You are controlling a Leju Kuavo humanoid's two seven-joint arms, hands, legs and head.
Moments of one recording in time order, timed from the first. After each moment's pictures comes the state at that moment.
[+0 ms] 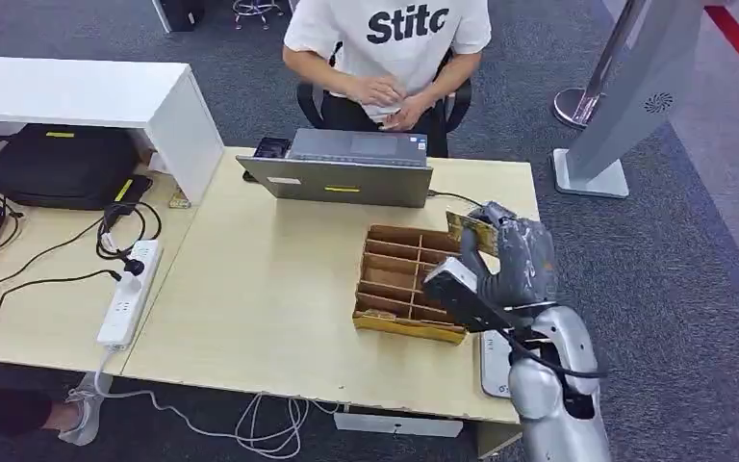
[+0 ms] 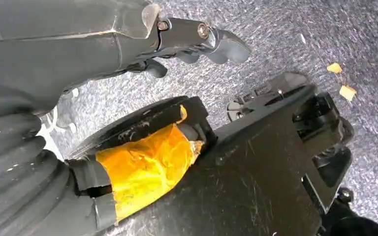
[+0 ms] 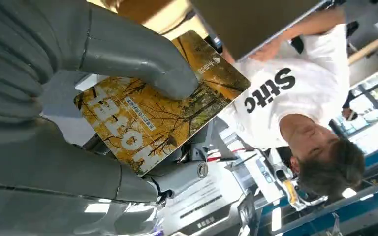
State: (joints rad) left arm -0.10 -0.23 1.09 -0.23 -1.42 -0.05 -0.11; right arm -0.29 0.25 0.26 -1.51 1.11 -0.12 -0.13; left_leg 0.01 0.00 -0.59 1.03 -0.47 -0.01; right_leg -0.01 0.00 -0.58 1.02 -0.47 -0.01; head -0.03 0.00
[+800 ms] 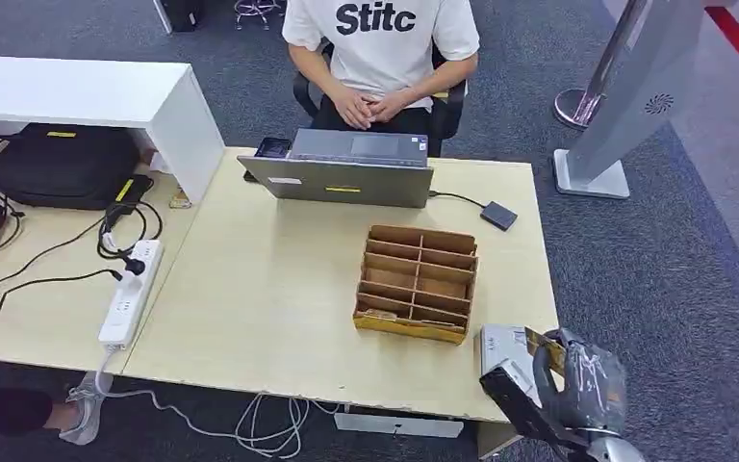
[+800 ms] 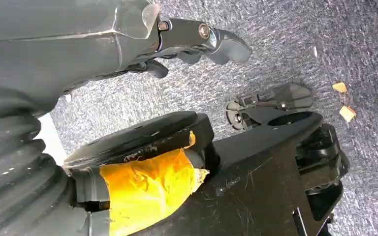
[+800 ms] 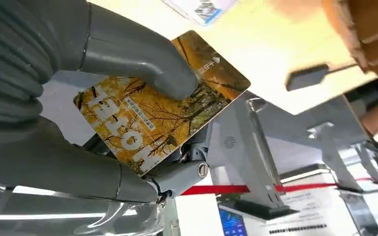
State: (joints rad) left arm -0.09 -0.23 1.18 -0.23 -1.34 0.01 -0.09; right arm 0.14 0.17 0.07 -1.69 1.32 -0.15 0.00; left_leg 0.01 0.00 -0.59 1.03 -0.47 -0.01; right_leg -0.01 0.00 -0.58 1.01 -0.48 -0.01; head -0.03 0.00
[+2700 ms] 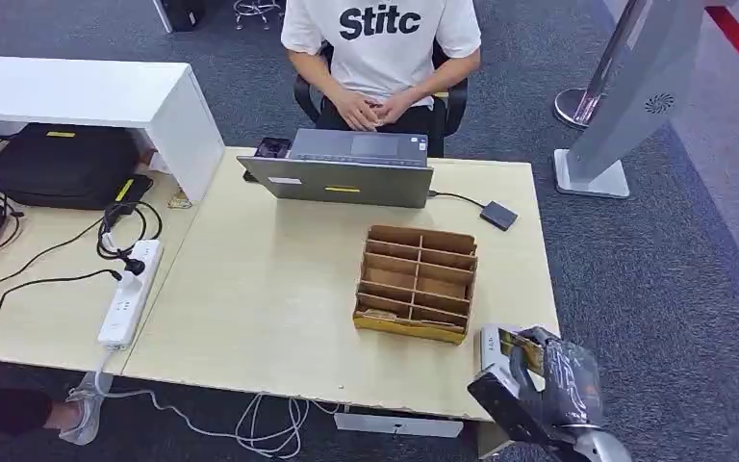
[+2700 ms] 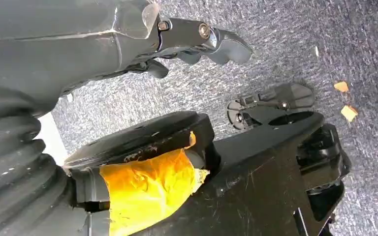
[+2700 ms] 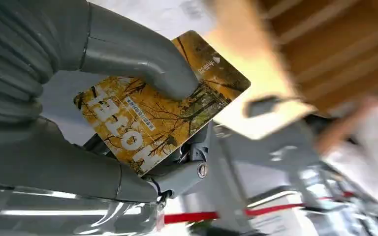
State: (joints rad) left arm -0.10 -0.23 1.19 -0.23 -1.35 0.01 -0.10; right arm 0.09 0.17 0.13 -1.68 1.10 -0.07 -0.12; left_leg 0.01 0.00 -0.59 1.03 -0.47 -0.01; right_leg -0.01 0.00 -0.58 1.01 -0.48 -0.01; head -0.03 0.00
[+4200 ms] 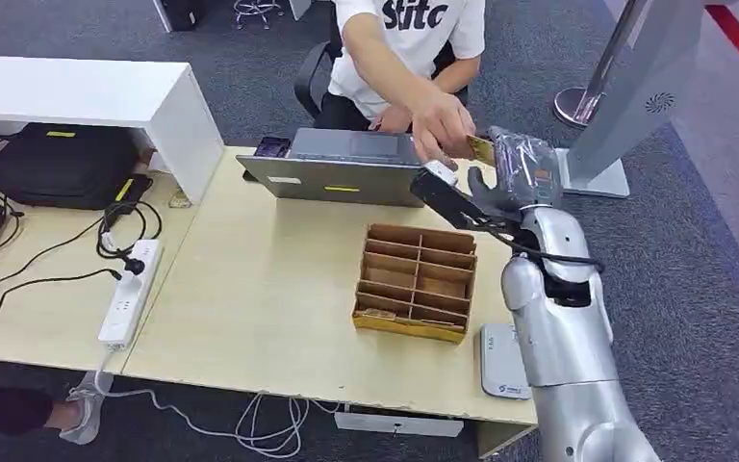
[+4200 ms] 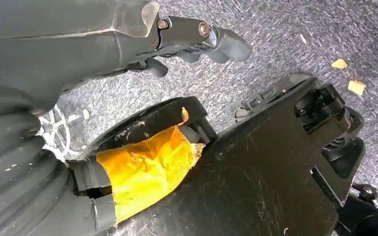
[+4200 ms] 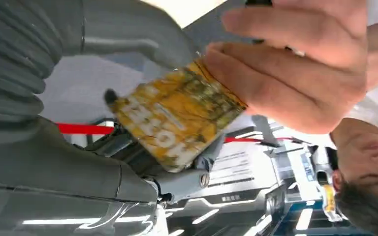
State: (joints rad) left arm -0.11 -0.23 1.06 -0.23 -1.52 -0.07 -0.08; right arm -0.72 0.32 0.16 -1.09 1.42 -0.07 0.03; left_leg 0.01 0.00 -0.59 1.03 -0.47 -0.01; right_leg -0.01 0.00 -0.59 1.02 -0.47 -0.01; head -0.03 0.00
